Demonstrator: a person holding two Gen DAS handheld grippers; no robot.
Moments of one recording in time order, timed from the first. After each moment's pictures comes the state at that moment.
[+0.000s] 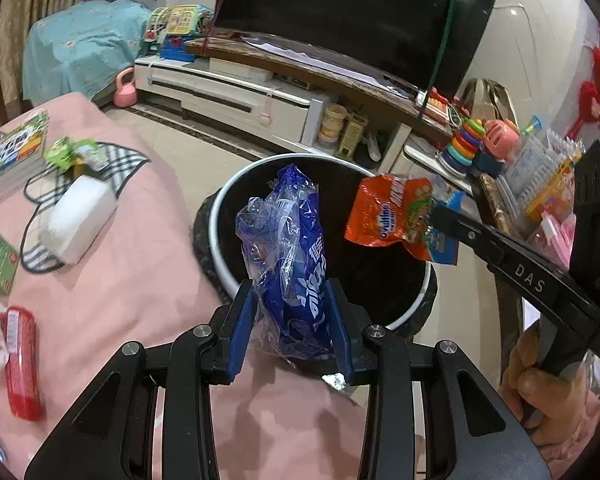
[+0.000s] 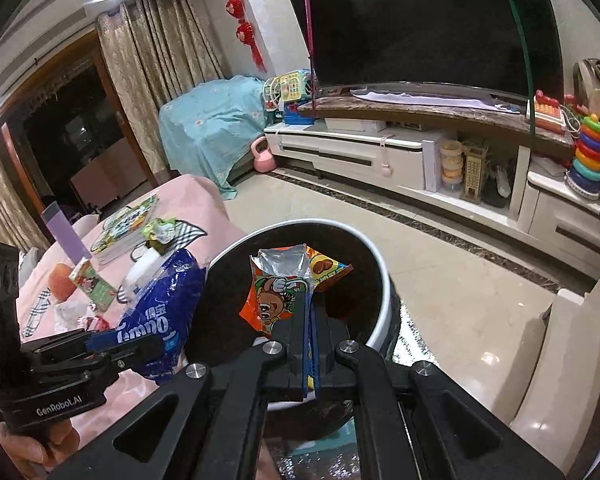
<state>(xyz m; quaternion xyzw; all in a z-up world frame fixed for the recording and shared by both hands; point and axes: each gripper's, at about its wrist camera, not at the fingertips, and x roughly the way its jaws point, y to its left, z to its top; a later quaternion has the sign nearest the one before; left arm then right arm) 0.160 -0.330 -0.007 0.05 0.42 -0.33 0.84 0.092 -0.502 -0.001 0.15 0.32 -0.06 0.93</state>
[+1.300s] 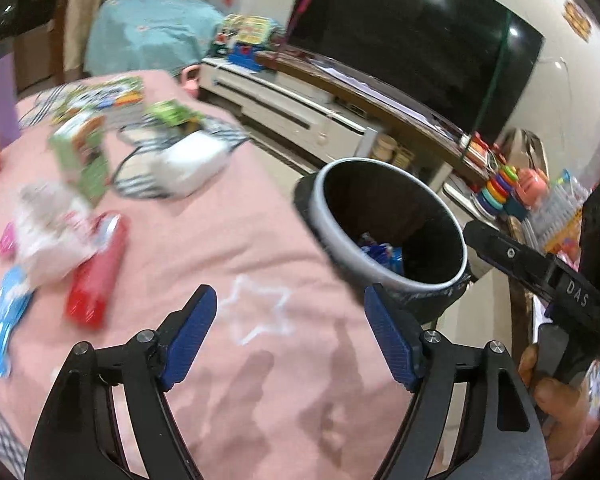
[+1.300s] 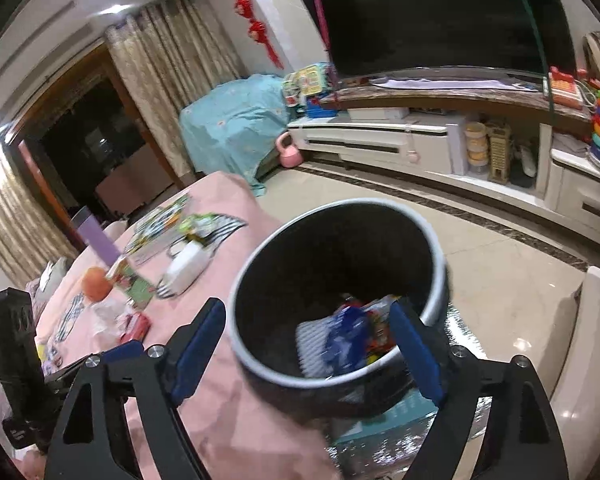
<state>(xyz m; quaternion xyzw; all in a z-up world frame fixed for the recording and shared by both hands) 0.125 -0.224 -0.014 -0.04 0.41 -0.24 0.88 0.076 -0.463 -0.002 0.20 0.31 0.01 0.93</state>
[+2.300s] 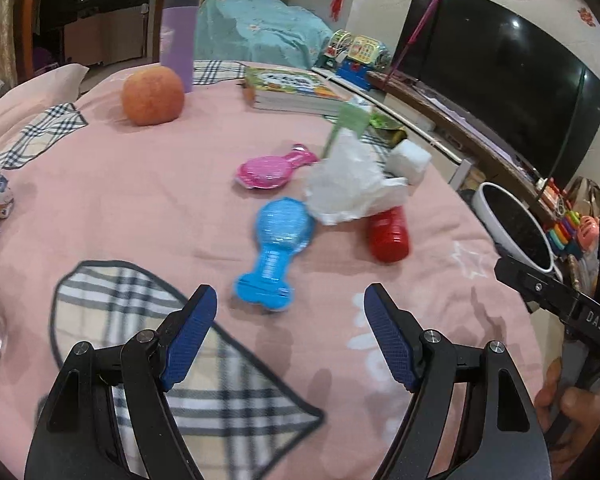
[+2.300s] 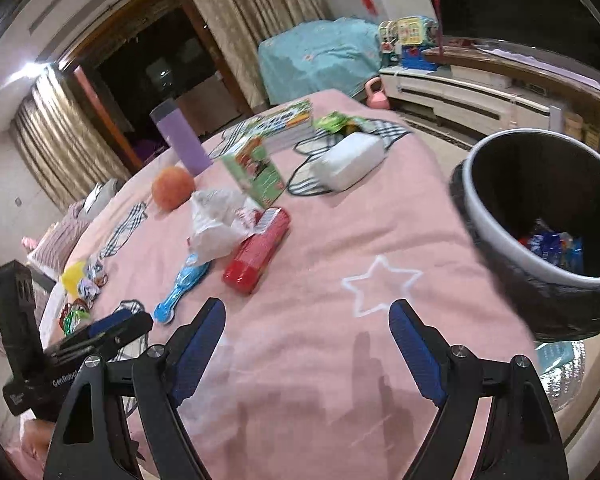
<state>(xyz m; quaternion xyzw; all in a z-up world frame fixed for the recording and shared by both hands) 0.099 -0.020 -0.036 -0.06 0.40 -0.10 0.91 0.091 -0.287 -0.030 0.14 0.38 0.13 0.90</state>
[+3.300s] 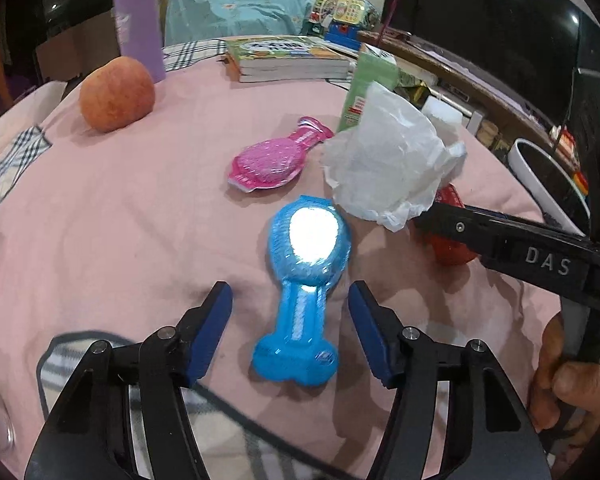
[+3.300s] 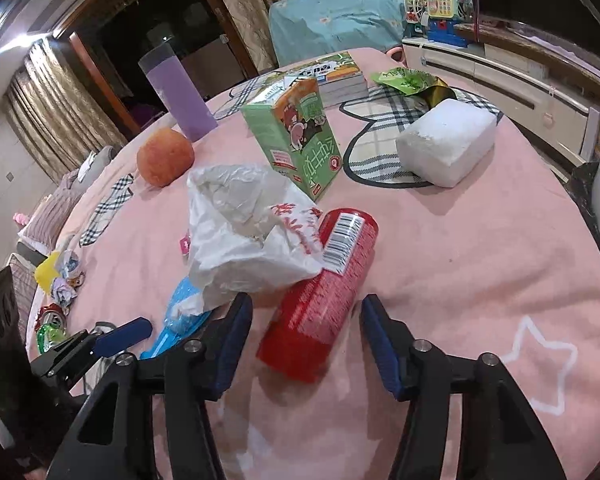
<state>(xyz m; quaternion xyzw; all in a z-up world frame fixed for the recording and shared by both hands) 0.161 -0.039 -0.068 0.03 0.44 -0.11 0.89 0.181 -0.217 -0.066 0.11 0.44 0.14 0.88</state>
